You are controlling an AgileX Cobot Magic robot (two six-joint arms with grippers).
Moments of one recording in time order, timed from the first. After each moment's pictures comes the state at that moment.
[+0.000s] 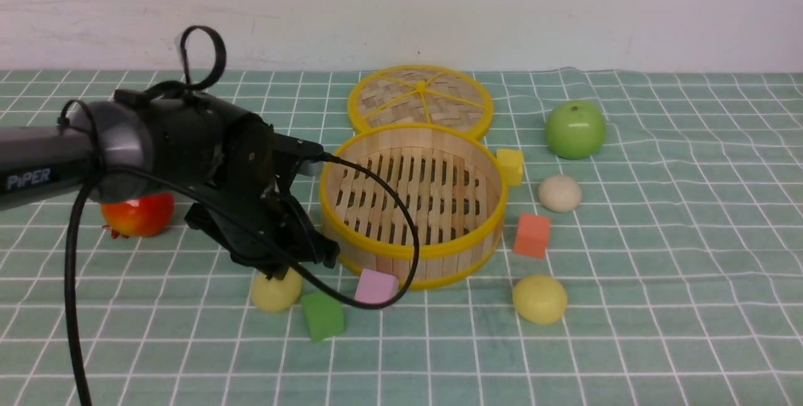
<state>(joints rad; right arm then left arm) 0.12 -0.01 0.02 0.12 0.38 -0.16 -0.39 1.85 -1.28 0.12 0.70 -0.19</state>
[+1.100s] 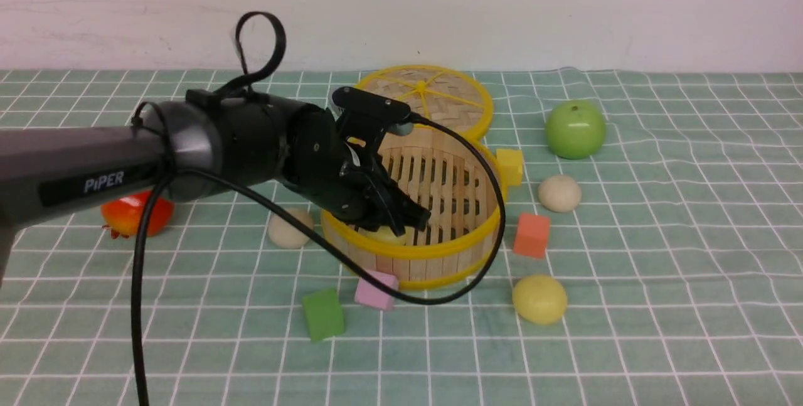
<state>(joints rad) 0.12 -0.01 0.02 0.12 0.38 -0.16 -0.50 1.94 -1.39 -0.10 0.39 0.06</state>
